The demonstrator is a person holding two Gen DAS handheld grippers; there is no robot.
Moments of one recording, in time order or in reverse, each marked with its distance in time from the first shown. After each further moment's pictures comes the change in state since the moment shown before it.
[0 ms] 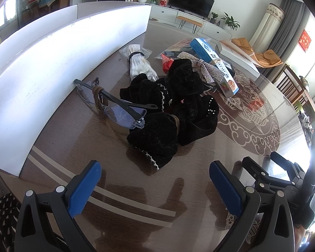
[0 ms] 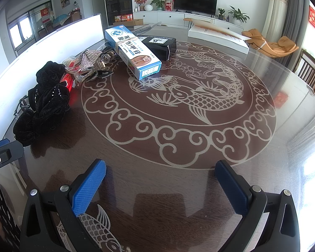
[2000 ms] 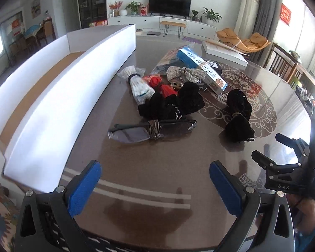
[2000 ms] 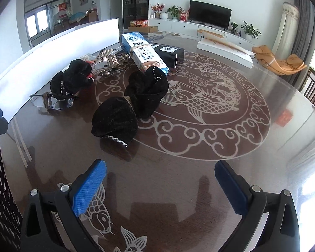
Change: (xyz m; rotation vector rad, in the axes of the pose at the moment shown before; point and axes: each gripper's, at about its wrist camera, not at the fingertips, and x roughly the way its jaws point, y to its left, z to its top) left arm -0.034 -0.009 0.010 0.269 -0.076 0.062; right arm -0.028 -0.009 -0.016 -0.089 -0.064 0.042
